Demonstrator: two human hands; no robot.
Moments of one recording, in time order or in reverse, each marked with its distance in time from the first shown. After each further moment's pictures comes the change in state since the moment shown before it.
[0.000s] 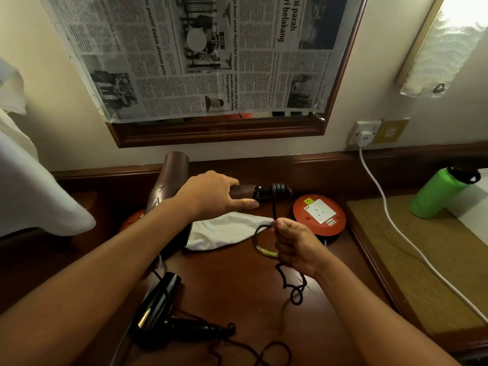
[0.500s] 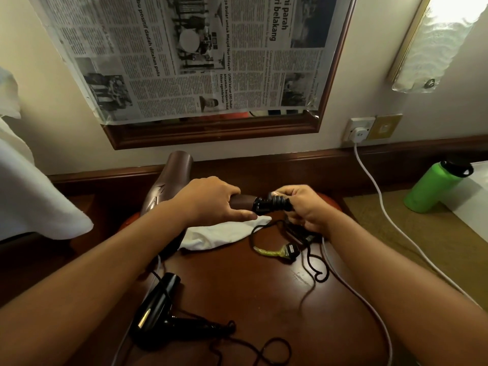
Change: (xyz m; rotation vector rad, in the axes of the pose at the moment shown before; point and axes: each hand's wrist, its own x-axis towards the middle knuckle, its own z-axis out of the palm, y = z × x) left_hand -0.008 0.007 0.001 0.150 -0.074 0.103; right_hand 0.025 -0.067 -0.007 -0.478 0.167 0.009
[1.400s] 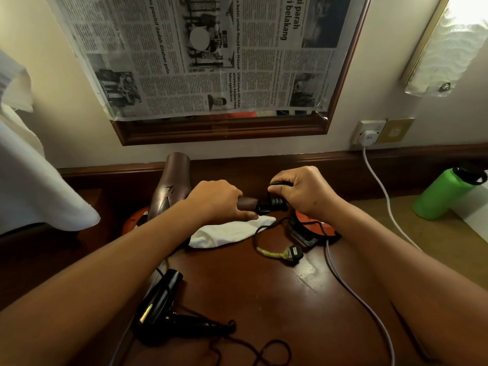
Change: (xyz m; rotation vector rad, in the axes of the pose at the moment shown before) left_hand 0.023 -0.006 0.027 0.171 -0.038 -0.101; right_hand -0.015 -0.044 0.007 -0.742 0.143 -0.667
